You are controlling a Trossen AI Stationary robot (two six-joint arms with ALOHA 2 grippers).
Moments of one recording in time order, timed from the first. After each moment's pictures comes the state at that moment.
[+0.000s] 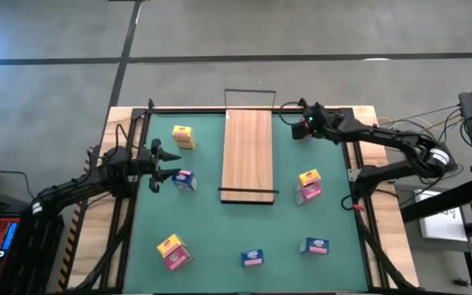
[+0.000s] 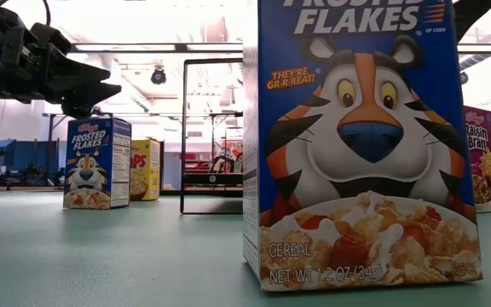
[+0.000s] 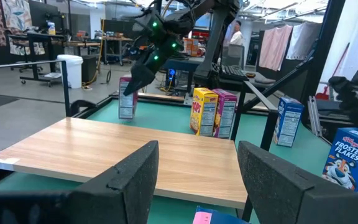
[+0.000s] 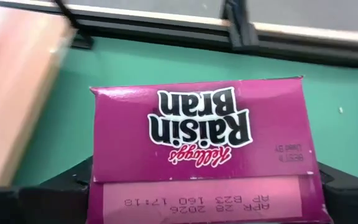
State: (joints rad) left arm 0.41 0.04 0.02 0.04 0.32 -0.09; right arm -0.68 1.25 0.70 -0.38 0.31 0.58
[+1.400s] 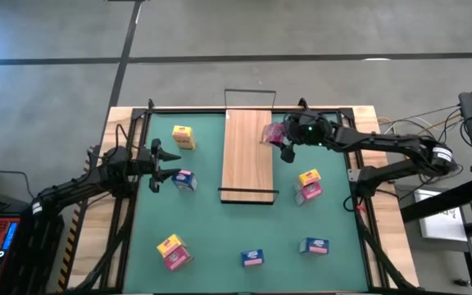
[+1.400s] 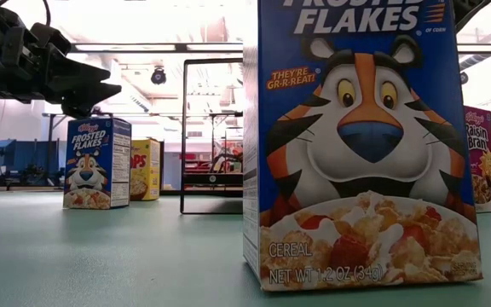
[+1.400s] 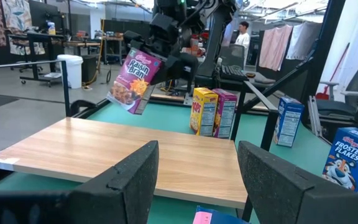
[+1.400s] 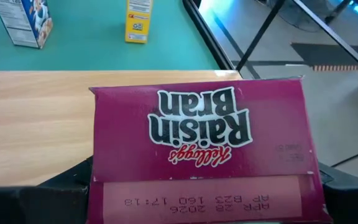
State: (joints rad) left arm 0.41 0.04 0.02 0.04 0.32 -0.09; right arm -0.46 1.23 0.70 0.05 -0.06 -0.30
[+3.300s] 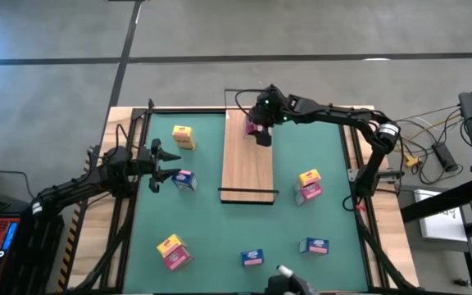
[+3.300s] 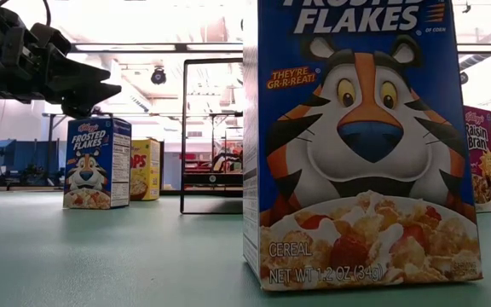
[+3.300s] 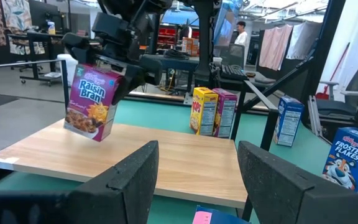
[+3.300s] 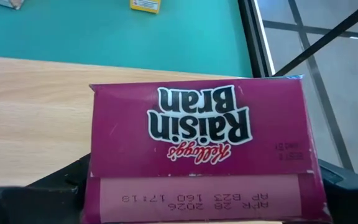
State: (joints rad) left arm 0.41 0.04 0.02 0.04 0.32 -0.09; right arm -0.54 1.77 1.34 -0.36 -0.21 -0.50
